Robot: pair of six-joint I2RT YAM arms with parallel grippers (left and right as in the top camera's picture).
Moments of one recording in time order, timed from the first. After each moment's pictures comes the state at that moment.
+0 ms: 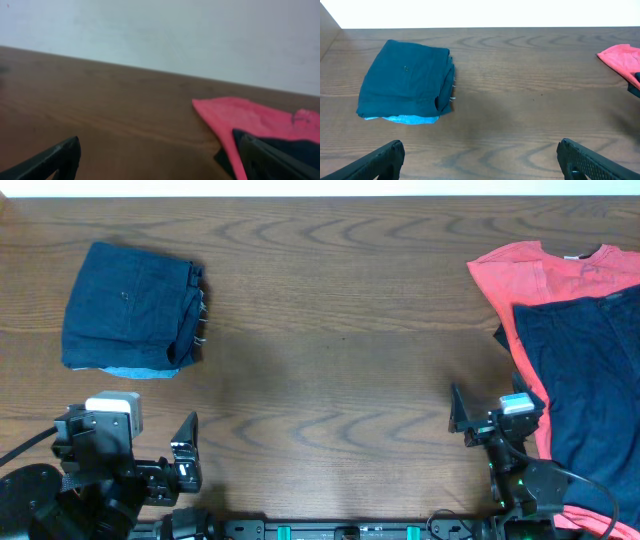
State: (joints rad) left arm 0.17 0.65 1.45 -1.37 0.25 0.09; right arm 0.03 0.02 0.01 -0.05 -0.13 -0.08
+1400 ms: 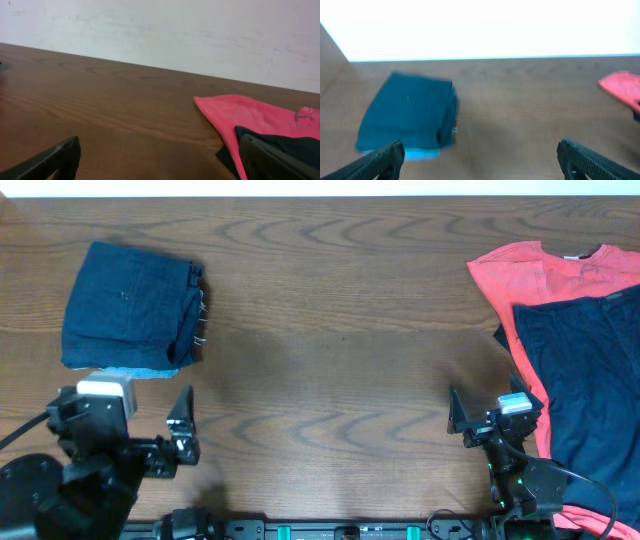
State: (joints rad) left arm 0.15 0.60 1.29 -1.07 0.25 0.05; right arm 0.03 0.02 0.01 -0.06 -0.14 -0.08
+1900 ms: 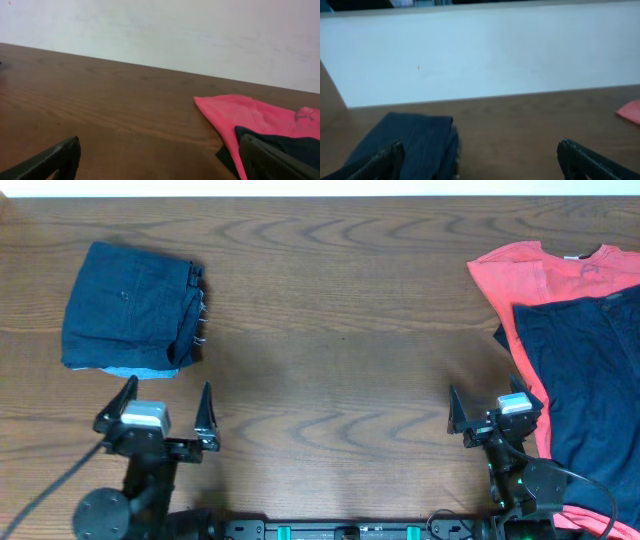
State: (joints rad) left arm 0.14 0.16 0.60 -0.48 0.25 0.03; right arm 0.03 0.02 0.01 -0.06 -0.14 -0.08
